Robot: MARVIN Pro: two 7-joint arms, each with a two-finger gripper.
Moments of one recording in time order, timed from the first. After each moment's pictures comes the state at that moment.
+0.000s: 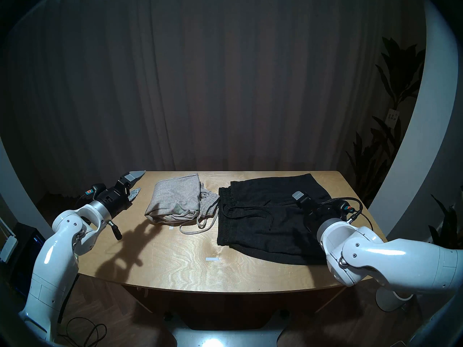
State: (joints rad) left arm 1.69 -0.98 -1.63 -1.77 -1.68 0.35 0.02; right arm -1.44 -0.21 0.79 -2.19 2.06 -0.62 -0.43
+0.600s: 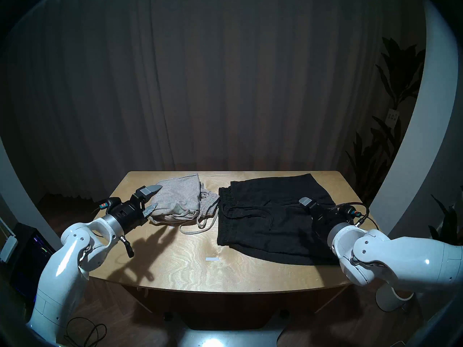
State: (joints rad) left arm 1.80 -1.03 -1.59 -1.89 -1.73 0.38 0.11; right arm -1.49 -0.14 0.80 -2.12 2.21 -0.54 -0.21
